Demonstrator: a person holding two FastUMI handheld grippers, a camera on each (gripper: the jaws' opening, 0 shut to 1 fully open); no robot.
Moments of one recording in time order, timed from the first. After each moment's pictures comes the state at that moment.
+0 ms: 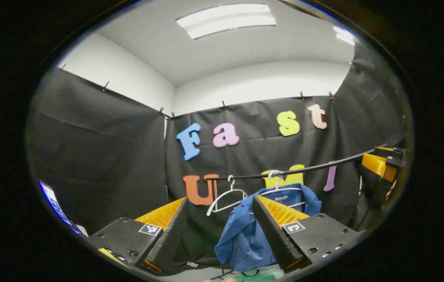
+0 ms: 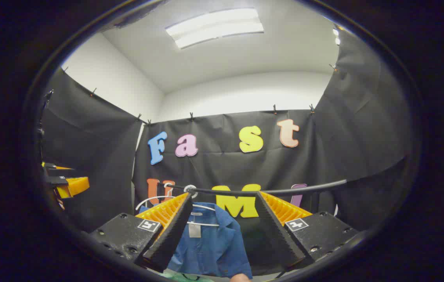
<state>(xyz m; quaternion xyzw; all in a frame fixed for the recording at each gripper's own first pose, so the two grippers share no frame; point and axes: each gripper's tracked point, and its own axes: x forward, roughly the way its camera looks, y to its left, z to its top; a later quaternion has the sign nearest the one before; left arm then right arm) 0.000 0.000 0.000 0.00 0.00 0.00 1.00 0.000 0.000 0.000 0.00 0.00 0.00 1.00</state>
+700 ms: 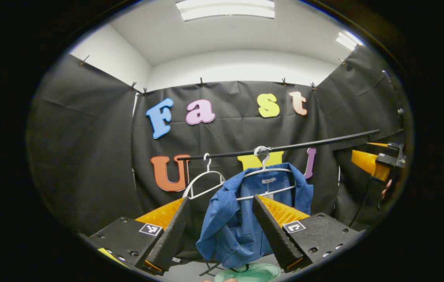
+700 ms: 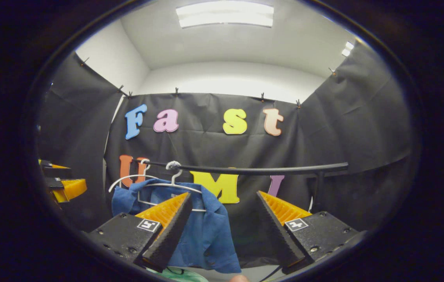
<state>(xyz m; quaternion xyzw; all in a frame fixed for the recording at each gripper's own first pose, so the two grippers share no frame) 0.065 -0.013 -0.067 -0.03 0.05 -0.10 0.99 0.026 0.021 -0.047 -0.05 0.06 -0.09 0.99</state>
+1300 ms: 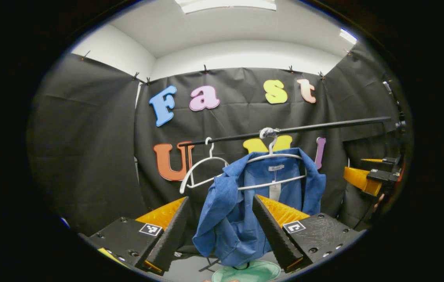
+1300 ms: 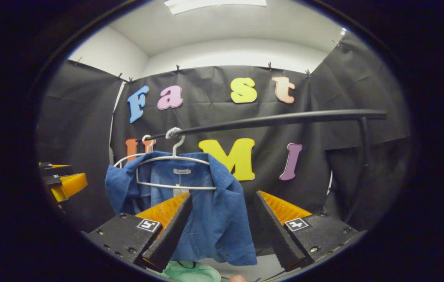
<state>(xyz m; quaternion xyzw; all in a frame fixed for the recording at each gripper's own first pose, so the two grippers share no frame) 0.102 -0.030 -0.127 -0.02 0.10 -0.07 0.99 0.079 0.020 -0.155 -0.01 0.17 -0.05 0.98</state>
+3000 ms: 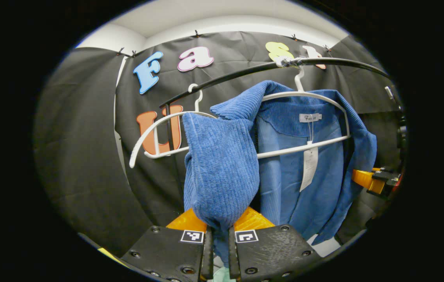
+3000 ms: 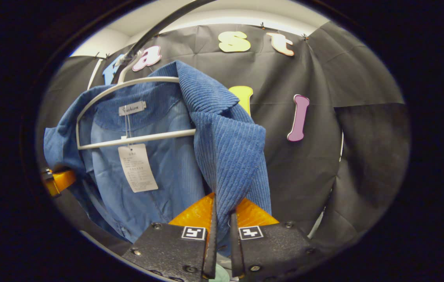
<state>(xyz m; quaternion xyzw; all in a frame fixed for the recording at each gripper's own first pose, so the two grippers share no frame) 0.219 -0.065 -0.248 -0.02 0.18 -0.09 0.98 0.179 -0.020 -0.304 0.04 0.26 -0.10 0.96</state>
